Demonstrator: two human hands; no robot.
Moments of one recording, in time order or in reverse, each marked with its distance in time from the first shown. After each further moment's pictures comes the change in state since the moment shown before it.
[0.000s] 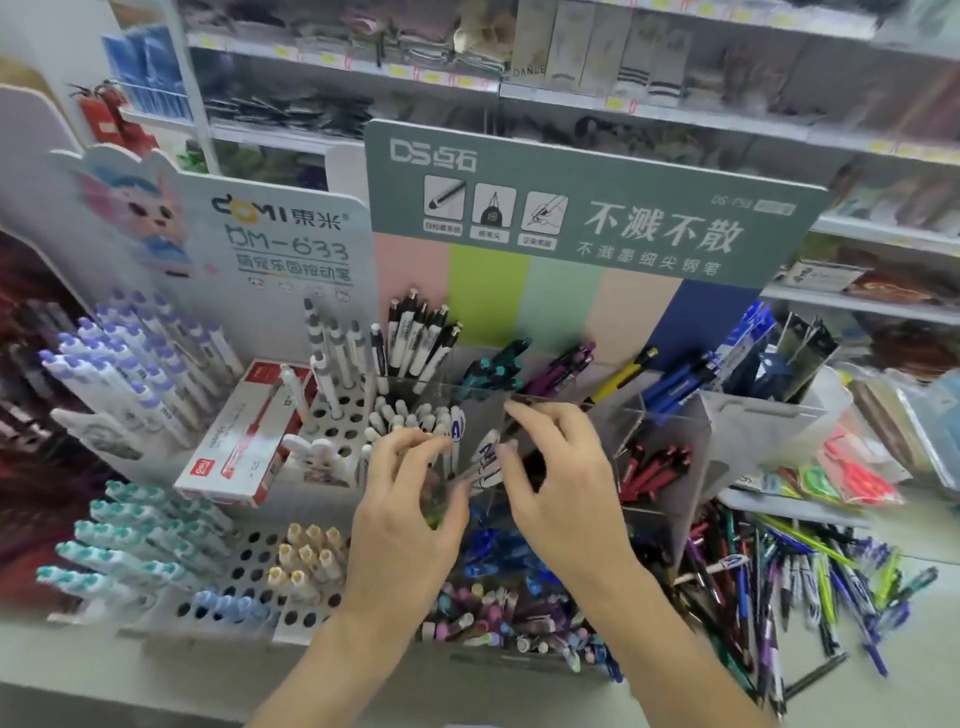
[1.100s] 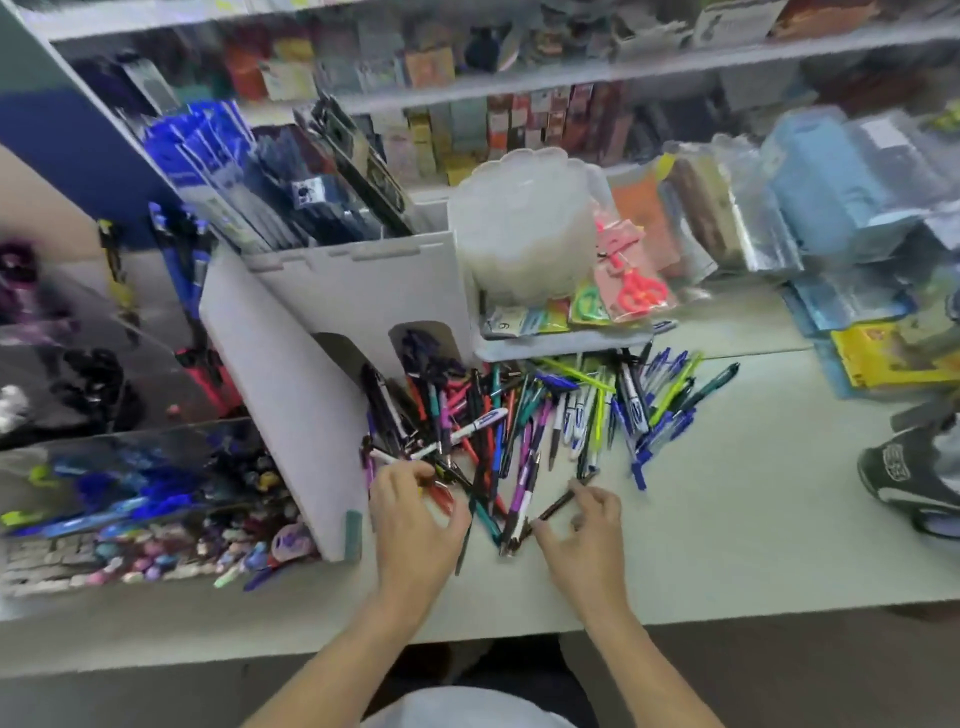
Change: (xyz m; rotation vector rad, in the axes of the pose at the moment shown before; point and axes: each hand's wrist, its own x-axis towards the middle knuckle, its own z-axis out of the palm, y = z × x) left_hand -0.165 0.121 0.334 0.232 -0.314 -0.290; right_hand -0.273 0.342 -0.143 0.236 -0.191 1.086
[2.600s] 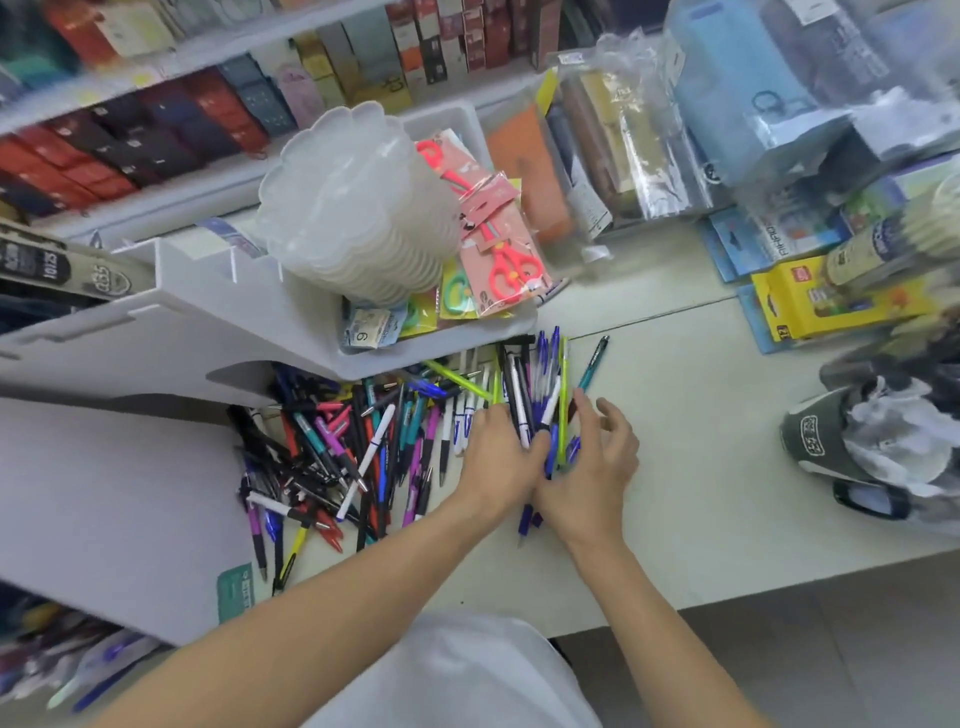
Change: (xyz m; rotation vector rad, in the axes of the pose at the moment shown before) left_hand 0.047 0.168 0.166 0.095 -0.663 -0.163; right_hand 0.101 0.026 -0.093 -0.097 0.311 -0.116
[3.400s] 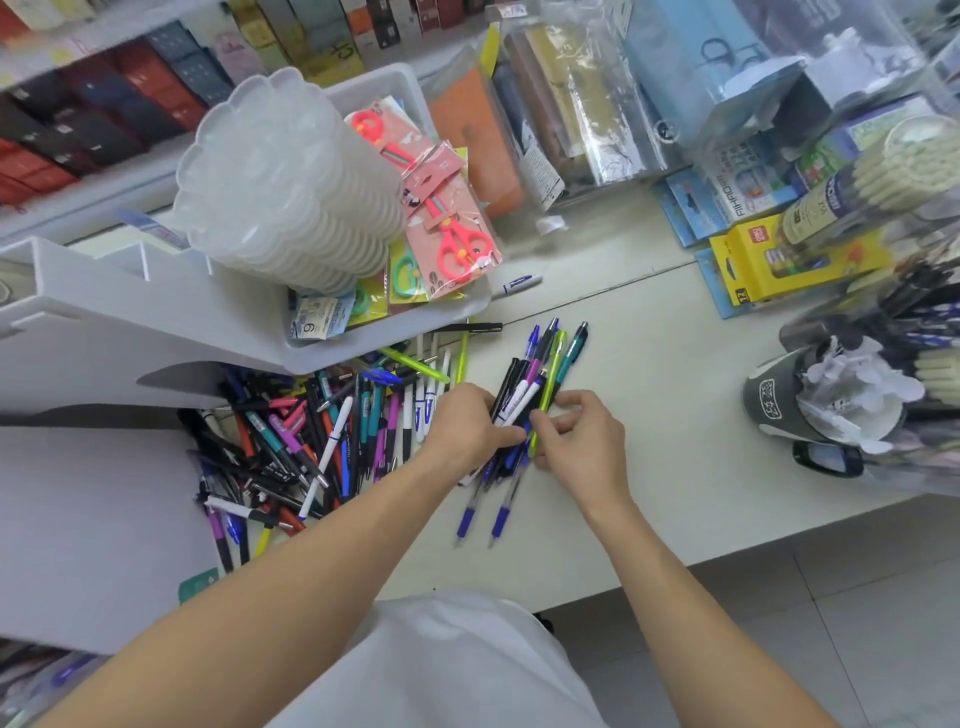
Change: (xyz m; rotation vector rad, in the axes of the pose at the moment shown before) left_hand 0.026 0.014 -0.007 0.155 -0.221 -0.015; right_hand 0.033 0.014 -0.032 0.260 -0.217 0.410
